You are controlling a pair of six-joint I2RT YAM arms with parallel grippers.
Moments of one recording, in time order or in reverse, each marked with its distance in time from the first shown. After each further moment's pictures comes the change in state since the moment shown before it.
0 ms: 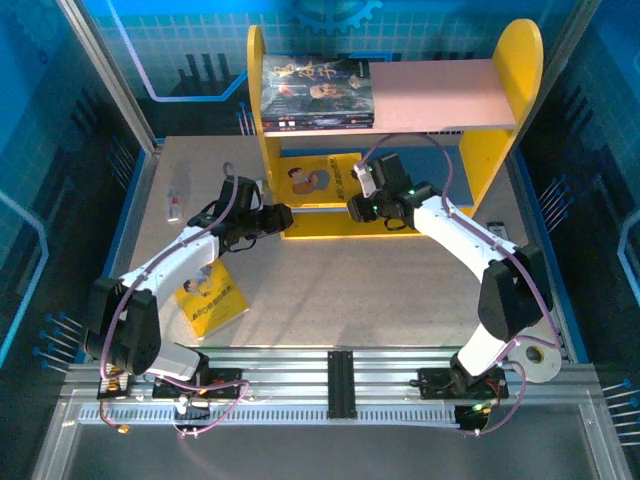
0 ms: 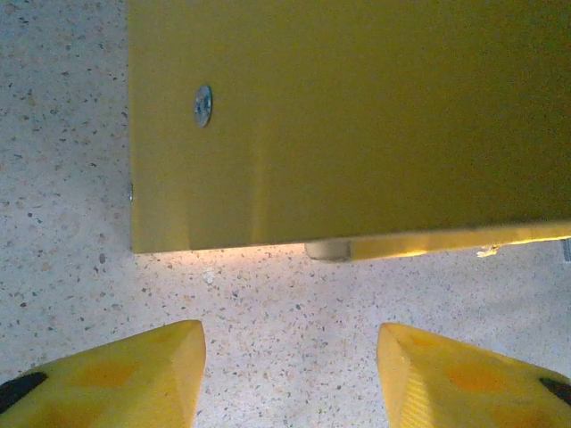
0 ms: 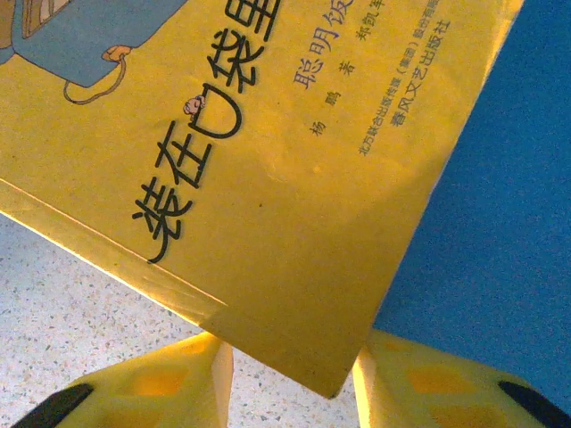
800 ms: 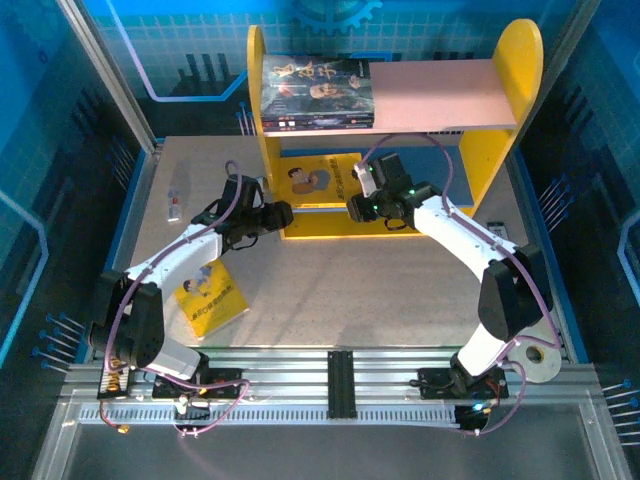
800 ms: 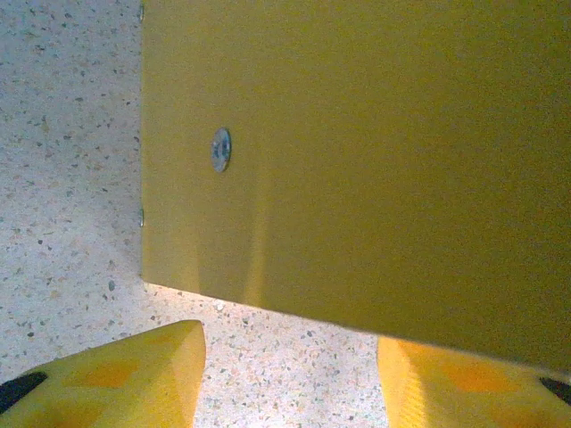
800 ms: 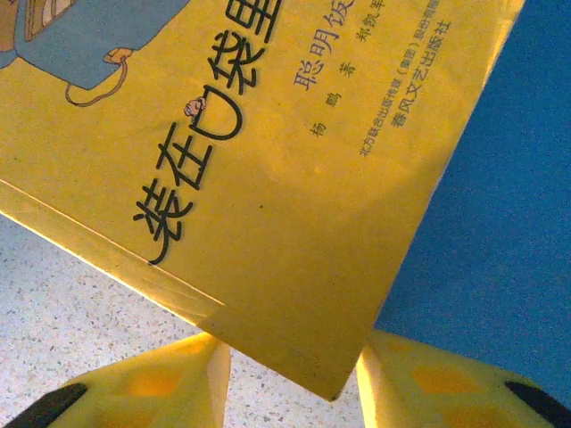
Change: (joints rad) left arm 0.000 0.037 0.005 0.048 -0.039 -0.001; right arm -0.003 0.000 0.000 0.002 -0.011 0.007
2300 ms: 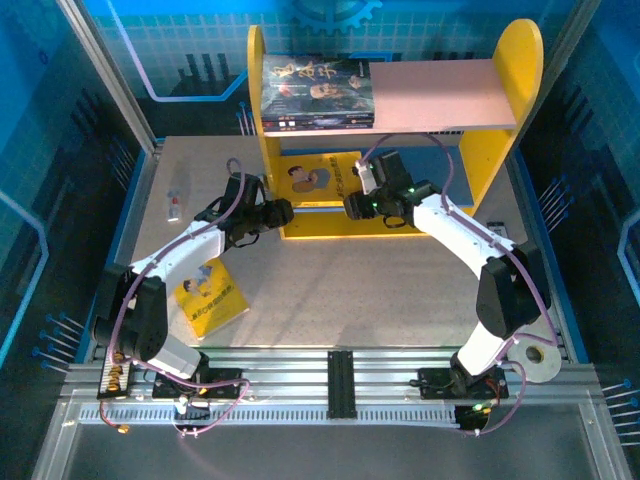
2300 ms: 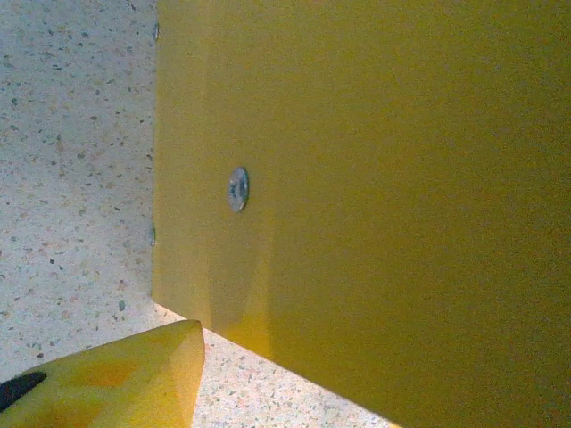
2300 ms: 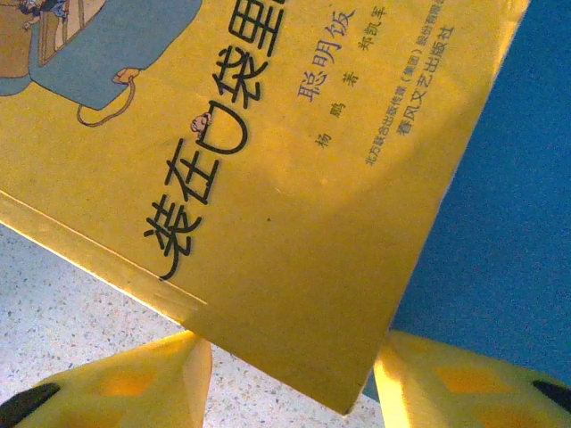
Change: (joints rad) left arm 0.000 0.036 0.023 0.011 -0.032 0.000; right arm -0.010 0.018 0.011 0.025 -0.027 0.039
